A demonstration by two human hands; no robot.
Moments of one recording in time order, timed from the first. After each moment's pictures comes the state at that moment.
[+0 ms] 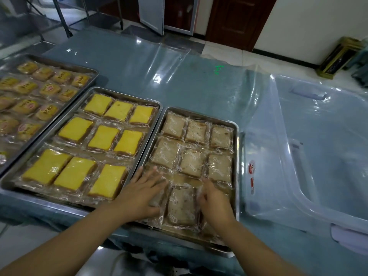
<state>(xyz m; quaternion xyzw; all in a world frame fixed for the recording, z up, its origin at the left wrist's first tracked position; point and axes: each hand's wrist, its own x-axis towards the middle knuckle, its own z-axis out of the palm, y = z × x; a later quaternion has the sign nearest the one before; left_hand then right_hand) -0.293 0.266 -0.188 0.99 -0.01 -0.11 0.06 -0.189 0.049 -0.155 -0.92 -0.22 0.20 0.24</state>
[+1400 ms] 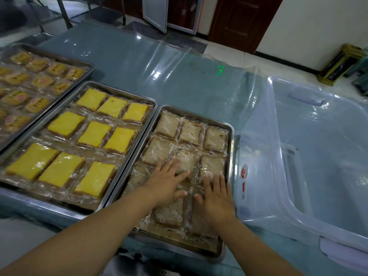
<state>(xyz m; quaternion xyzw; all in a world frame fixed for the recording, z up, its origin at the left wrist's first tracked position) -0.205 0.210 -0.204 0.99 0.03 -0.10 0.07 -0.146 0.023 -0.178 -0.94 -0.31 0.15 -0.05</state>
